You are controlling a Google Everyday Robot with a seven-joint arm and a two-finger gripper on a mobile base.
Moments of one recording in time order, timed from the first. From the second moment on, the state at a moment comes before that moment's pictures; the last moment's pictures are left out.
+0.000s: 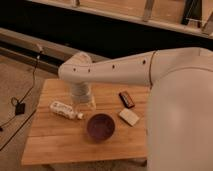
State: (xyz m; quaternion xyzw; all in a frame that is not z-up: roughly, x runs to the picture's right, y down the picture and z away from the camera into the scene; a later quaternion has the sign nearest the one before) arm -0.104 0.102 0.703 -0.26 0.23 0.64 0.68
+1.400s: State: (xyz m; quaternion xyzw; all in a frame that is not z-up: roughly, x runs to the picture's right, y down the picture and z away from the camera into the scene) arm -0.106 0.108 0.734 -0.28 0.22 0.58 0.73
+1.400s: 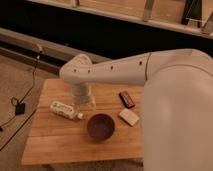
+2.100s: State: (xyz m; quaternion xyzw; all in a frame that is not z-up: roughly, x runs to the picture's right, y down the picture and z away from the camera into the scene) arm -0.126 0.107 0.845 -0.33 0.14 0.41 0.84
